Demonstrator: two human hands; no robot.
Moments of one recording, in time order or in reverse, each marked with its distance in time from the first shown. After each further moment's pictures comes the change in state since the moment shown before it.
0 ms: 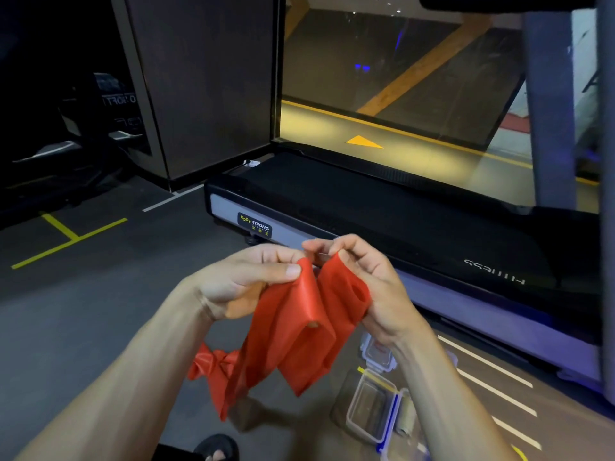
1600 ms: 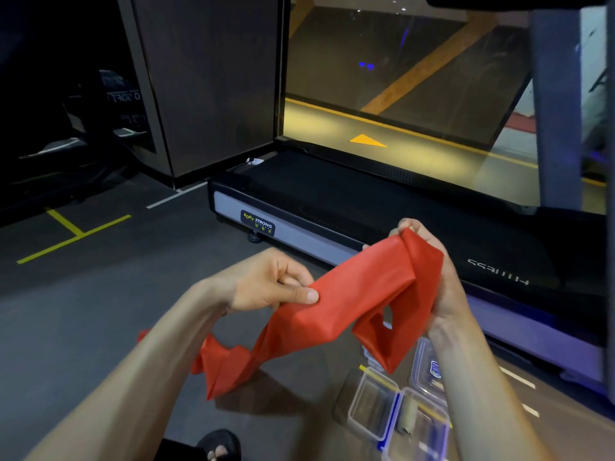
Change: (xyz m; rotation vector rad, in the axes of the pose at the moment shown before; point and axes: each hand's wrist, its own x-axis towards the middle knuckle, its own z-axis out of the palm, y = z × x) left_hand 0.005 -0.003 0.005 0.634 0.166 -0.150; right_hand -0.001 -0.030 -0.041 0.259 0.237 0.001
